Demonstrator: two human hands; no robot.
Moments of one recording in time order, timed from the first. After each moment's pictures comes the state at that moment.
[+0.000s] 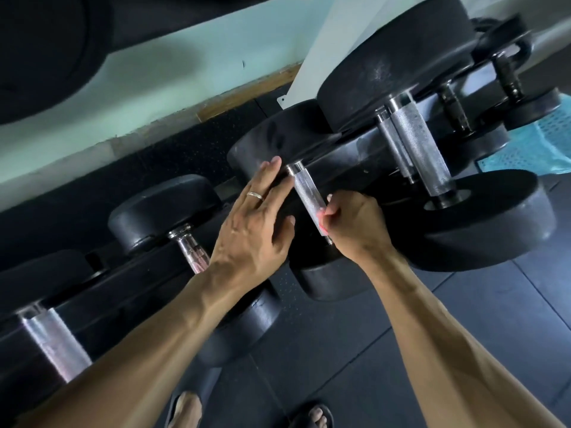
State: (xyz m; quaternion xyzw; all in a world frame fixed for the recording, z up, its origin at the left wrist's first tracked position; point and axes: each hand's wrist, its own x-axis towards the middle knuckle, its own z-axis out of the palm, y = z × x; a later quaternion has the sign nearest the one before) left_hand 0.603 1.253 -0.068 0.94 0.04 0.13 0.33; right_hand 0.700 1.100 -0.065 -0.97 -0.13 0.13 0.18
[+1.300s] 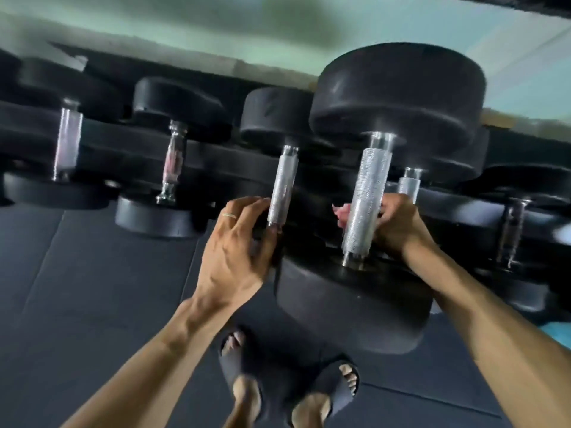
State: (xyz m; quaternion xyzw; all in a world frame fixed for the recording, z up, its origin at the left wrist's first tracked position) left_hand 0.642 1.054 -0.049 0.79 0.49 0.21 0.30; right_hand 0.893 1.014 -0.062 -0.78 -0.36 0.45 0.25
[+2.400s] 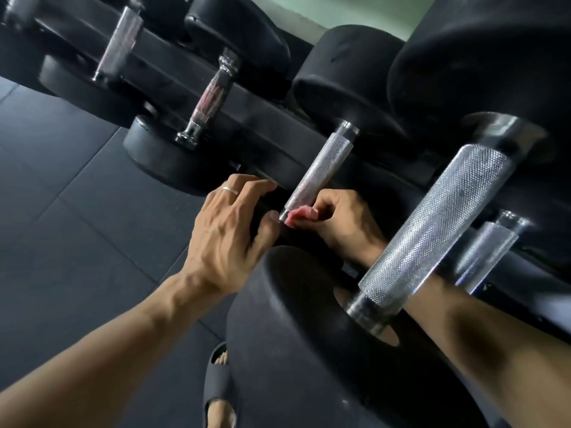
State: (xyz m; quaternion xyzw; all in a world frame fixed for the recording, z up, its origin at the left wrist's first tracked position) left_hand 0.657 1.044 -0.102 0.75 0.61 0.20 0.18; right_hand 0.837 1.082 -0.147 -0.64 -0.54 0.50 0.20
